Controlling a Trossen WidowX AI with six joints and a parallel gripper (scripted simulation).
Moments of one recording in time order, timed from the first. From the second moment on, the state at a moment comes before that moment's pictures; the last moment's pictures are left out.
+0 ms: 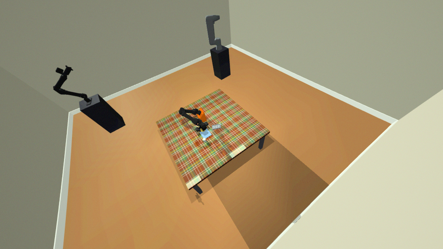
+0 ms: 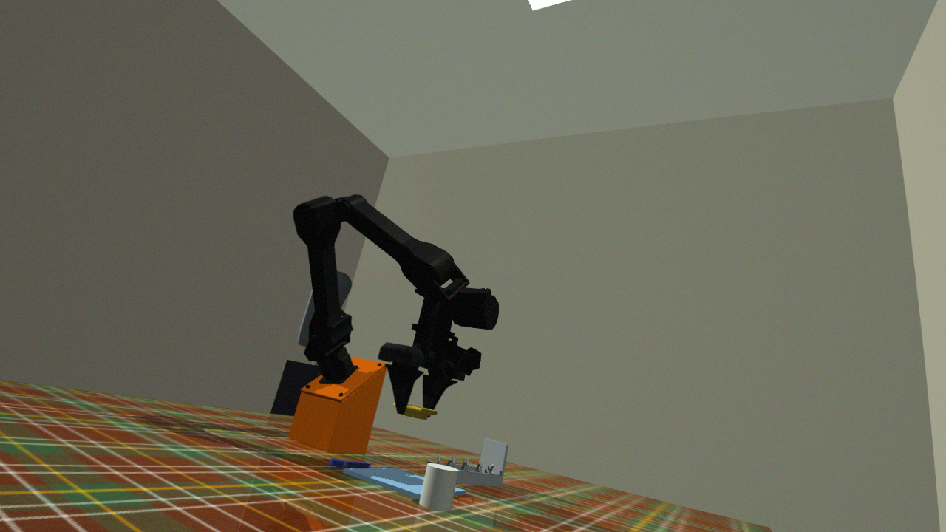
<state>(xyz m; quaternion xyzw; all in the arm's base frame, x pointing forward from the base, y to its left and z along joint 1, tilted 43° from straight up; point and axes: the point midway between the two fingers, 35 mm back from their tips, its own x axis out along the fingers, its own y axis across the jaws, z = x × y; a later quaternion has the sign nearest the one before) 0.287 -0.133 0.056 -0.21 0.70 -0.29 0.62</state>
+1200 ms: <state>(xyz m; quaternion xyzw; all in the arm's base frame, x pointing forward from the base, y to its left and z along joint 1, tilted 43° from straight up) 0.274 0.009 0.032 -0.07 0.62 -0.43 0.65</state>
